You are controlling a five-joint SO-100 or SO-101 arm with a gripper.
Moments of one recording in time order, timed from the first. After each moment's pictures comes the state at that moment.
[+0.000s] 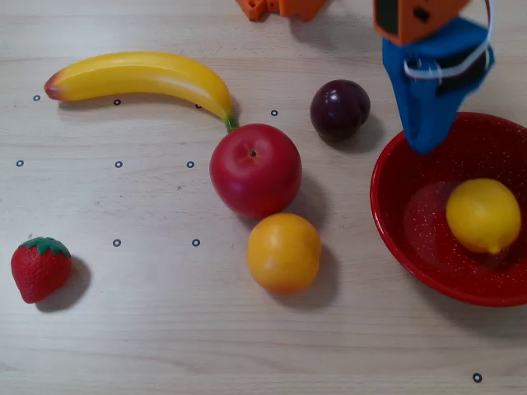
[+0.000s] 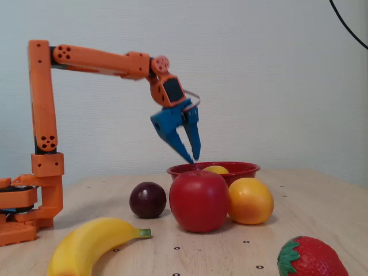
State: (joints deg) arm 24.4 90.5 90.3 61.8 7.5
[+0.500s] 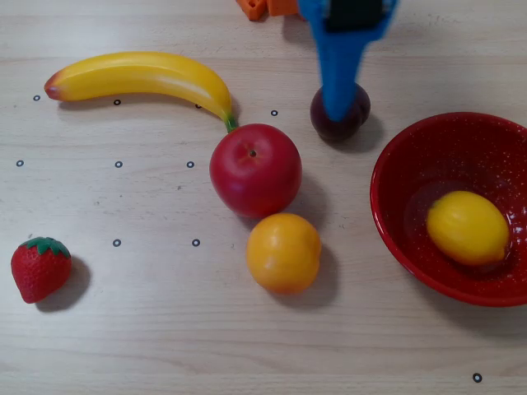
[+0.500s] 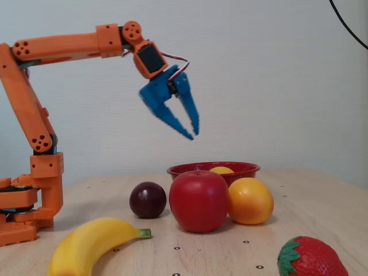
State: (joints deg) arm 8.7 110.4 100.2 65.0 6.3
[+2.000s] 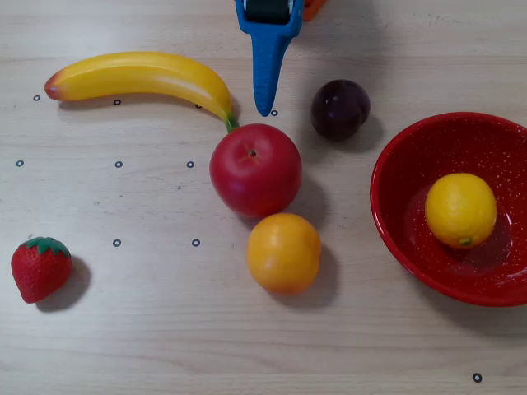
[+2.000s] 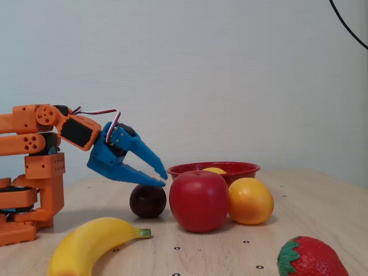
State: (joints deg) arm -3.9 179.2 178.0 36.0 3.6
